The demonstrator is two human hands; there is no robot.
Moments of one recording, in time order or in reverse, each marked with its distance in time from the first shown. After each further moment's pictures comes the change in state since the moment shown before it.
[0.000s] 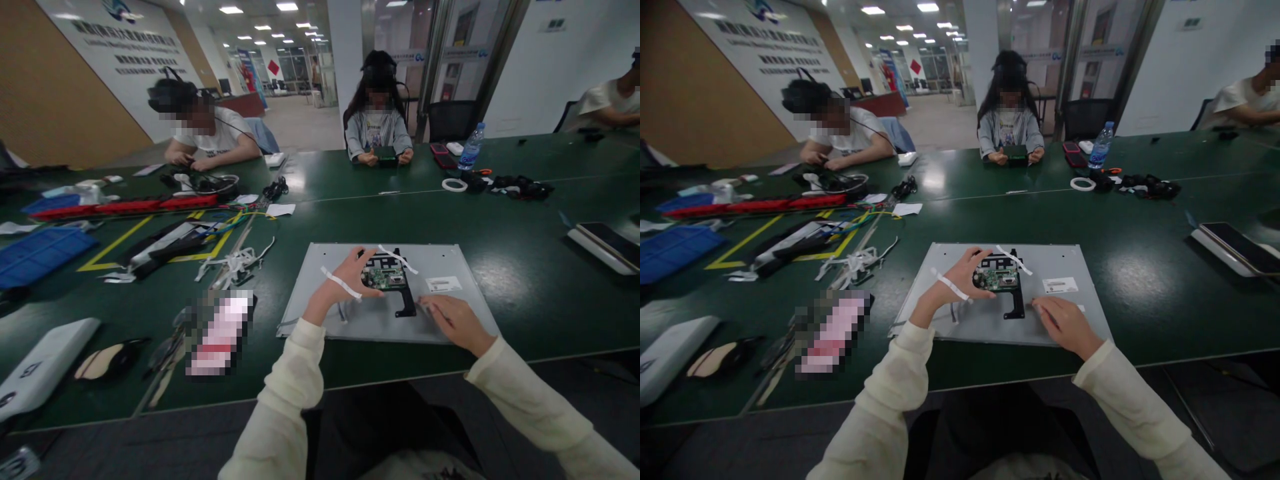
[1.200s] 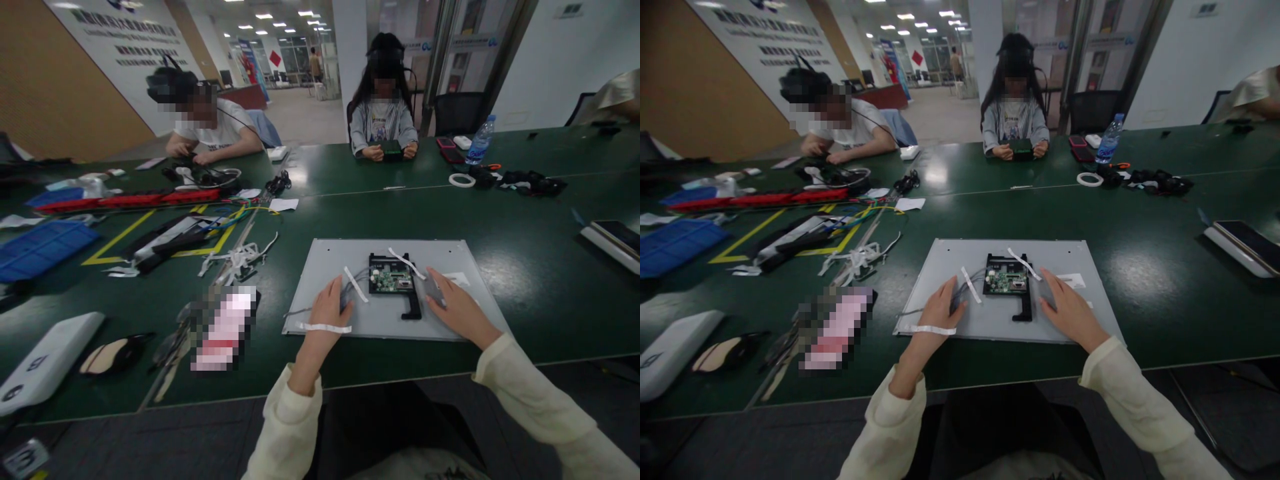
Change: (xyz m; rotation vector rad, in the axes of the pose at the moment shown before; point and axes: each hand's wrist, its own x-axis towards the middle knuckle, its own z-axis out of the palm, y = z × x) left_hand -0.088 -0.015 0.040 0.213 0.260 -0.331; right_hand 0.019 0.010 0.011 -0.185 -0.068 0.219
